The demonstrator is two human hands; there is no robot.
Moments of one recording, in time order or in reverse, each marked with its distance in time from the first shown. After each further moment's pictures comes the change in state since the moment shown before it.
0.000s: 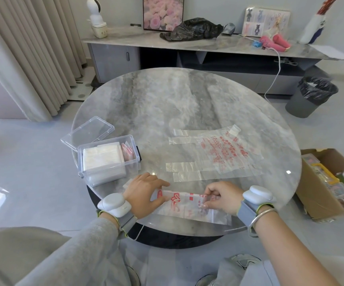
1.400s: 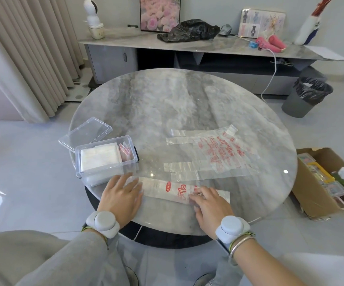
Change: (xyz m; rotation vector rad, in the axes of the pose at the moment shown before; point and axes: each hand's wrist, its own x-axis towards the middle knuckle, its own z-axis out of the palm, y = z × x) left_hand -0.037 -0.033 0.017 0.500 0.328 0.010; right_hand -0.016 -0.012 0.058 -0.383 0.345 -0.149
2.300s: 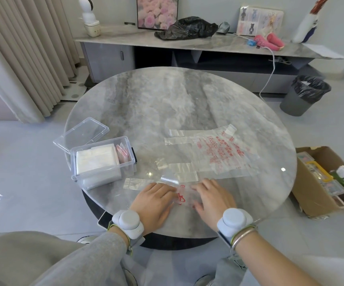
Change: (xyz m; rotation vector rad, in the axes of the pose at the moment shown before) left_hand 0.031 0.057 0.002 -0.397 -0.044 0.255; right_hand 0.016 -0.001 -0.023 -0.027 0.016 0.032
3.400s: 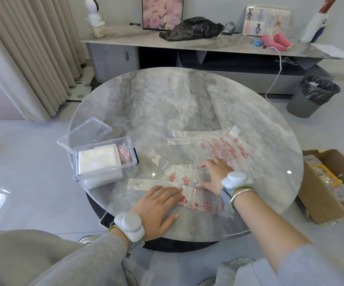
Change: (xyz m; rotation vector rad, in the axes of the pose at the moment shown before) left_hand -0.004 0.000 0.010 -0.031 -0.164 -0.047; right_hand 0.072 0.046 -0.010 0.009 -0.166 0.145
